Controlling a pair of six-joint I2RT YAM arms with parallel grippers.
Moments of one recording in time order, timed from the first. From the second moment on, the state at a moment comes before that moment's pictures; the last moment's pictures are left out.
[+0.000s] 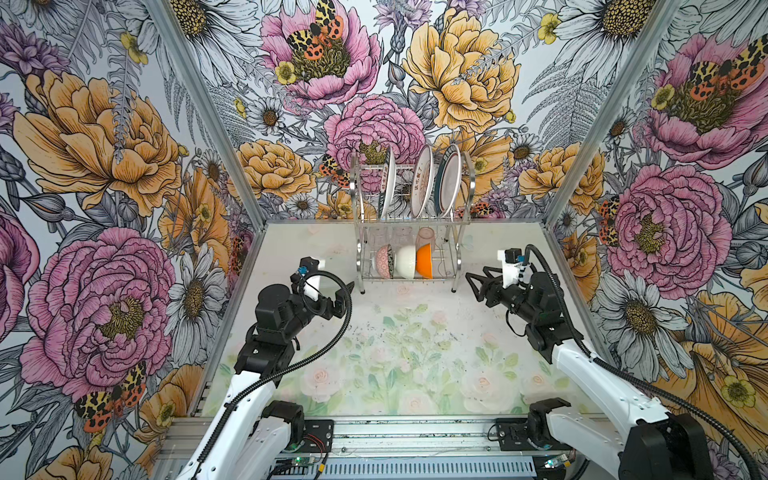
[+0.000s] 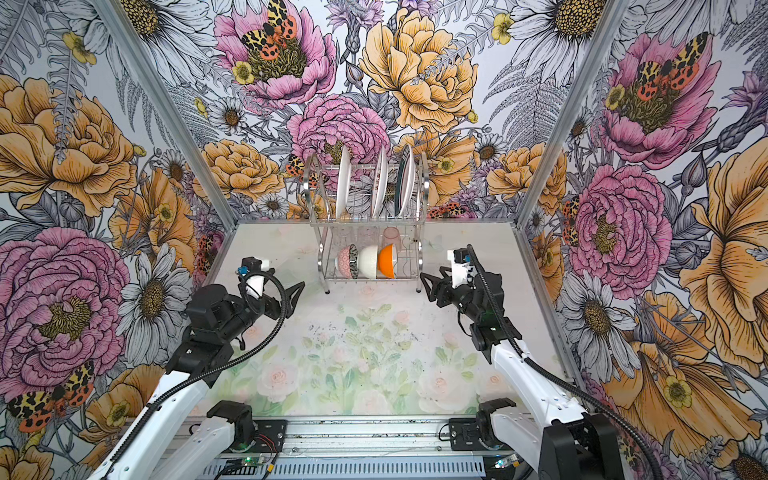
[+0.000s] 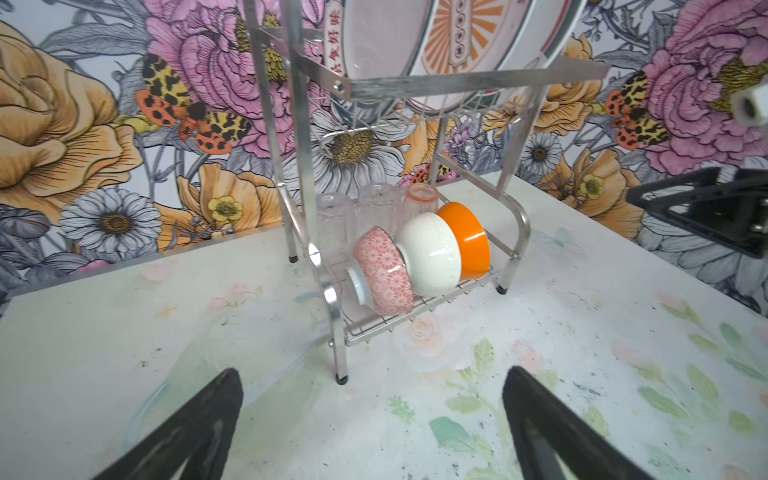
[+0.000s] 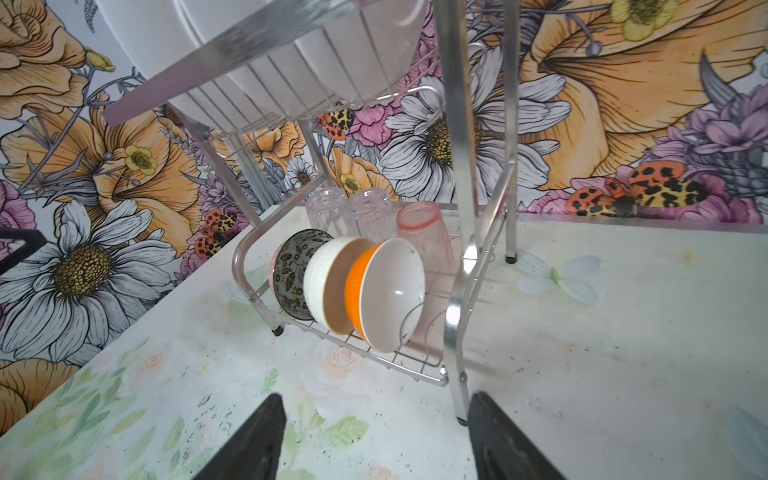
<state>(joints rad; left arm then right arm) -0.23 0.74 0.61 -0.09 0.30 0.00 0.20 1.05 0.57 0.23 -0.43 0.22</state>
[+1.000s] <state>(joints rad) -0.40 0.96 0.54 0.08 0.28 -0.03 0.35 1.66 0.80 0.56 -0.41 0.29</state>
